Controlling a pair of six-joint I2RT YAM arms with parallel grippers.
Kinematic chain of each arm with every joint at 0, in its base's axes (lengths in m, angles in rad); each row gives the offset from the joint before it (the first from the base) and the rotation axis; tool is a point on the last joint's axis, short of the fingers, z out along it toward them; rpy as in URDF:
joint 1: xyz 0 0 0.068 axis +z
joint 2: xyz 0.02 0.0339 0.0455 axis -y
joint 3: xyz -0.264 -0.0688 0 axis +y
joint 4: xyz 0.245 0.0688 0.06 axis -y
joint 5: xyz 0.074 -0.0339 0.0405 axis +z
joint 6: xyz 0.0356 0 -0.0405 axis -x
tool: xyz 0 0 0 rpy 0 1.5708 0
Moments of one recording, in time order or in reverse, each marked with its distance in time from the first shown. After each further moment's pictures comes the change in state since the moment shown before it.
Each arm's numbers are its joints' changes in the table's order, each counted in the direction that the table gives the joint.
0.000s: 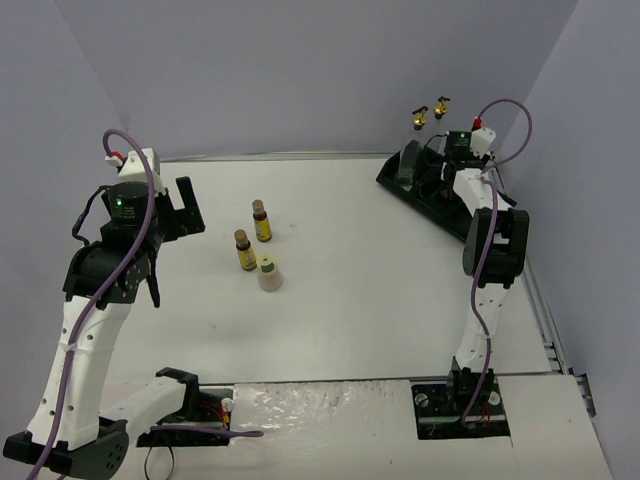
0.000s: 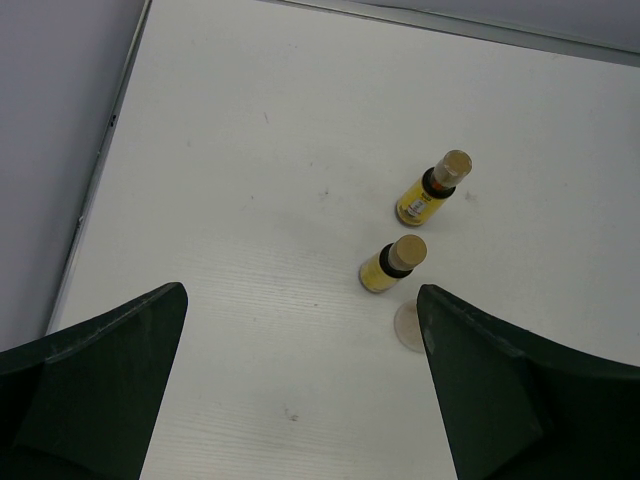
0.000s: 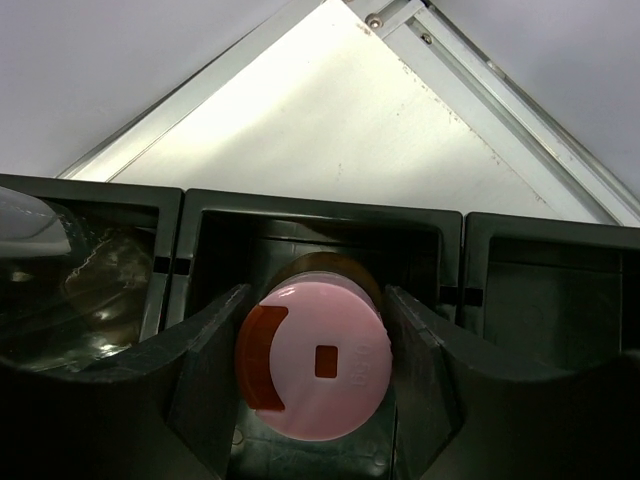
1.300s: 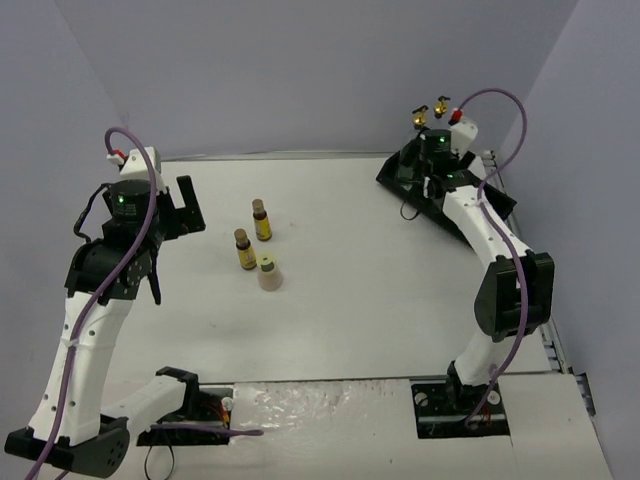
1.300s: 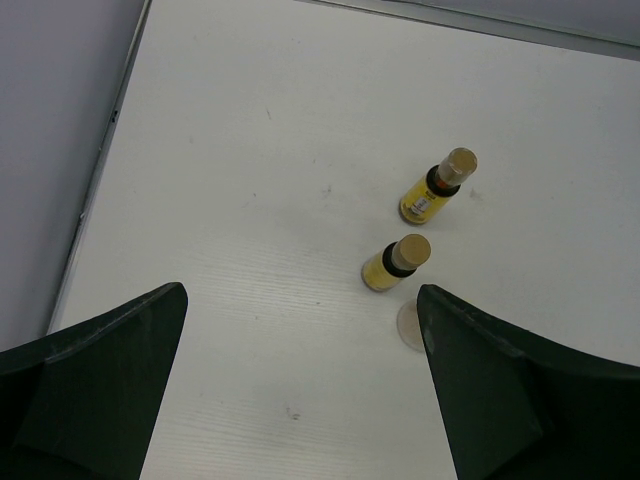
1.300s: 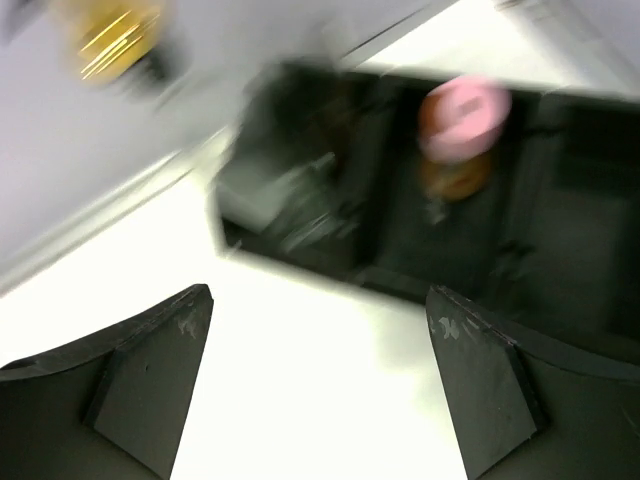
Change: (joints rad) left arm 0.005 -0.012 0.000 -0.002 0.000 0.000; right arm 0.256 0.525 0.366 -0.027 0.018 -0.097
